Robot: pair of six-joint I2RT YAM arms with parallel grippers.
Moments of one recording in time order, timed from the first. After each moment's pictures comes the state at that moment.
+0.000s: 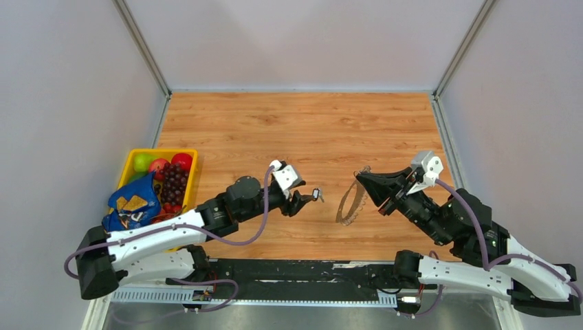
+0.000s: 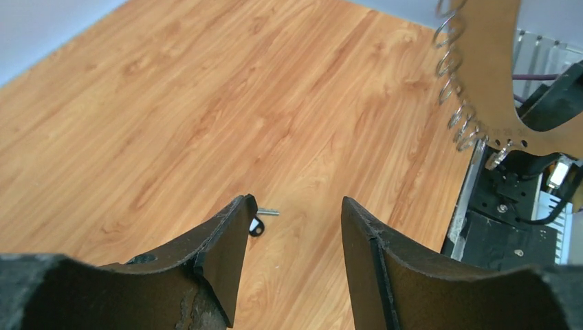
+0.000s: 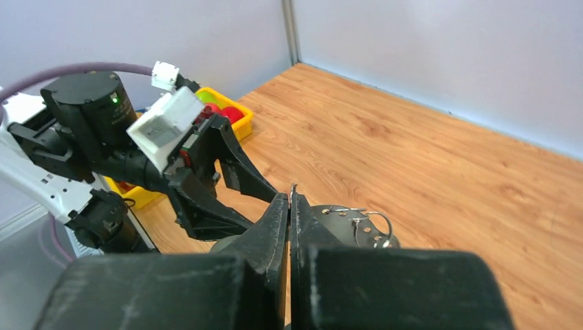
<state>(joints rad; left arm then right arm) -1.08 0.96 0.67 0.16 -0.02 0.01 1.25 0.49 0.97 -0.38 0.42 0.08</state>
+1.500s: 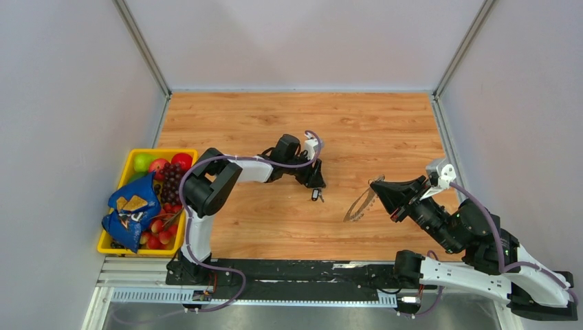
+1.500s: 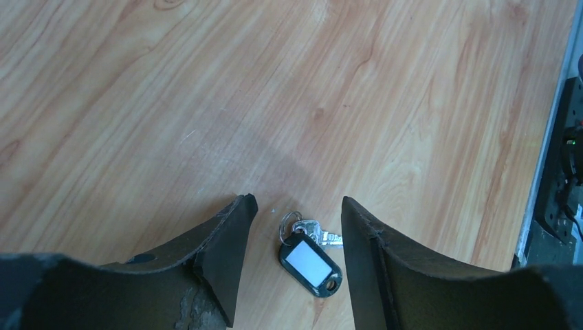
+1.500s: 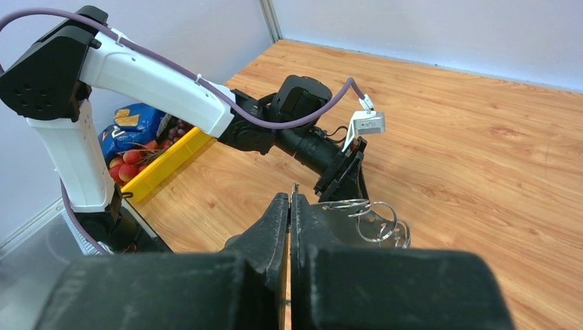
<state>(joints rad) -0.68 2.02 1.12 0.24 0.61 -0.20 1.25 0.34 0.91 -0.53 0.54 0.24</state>
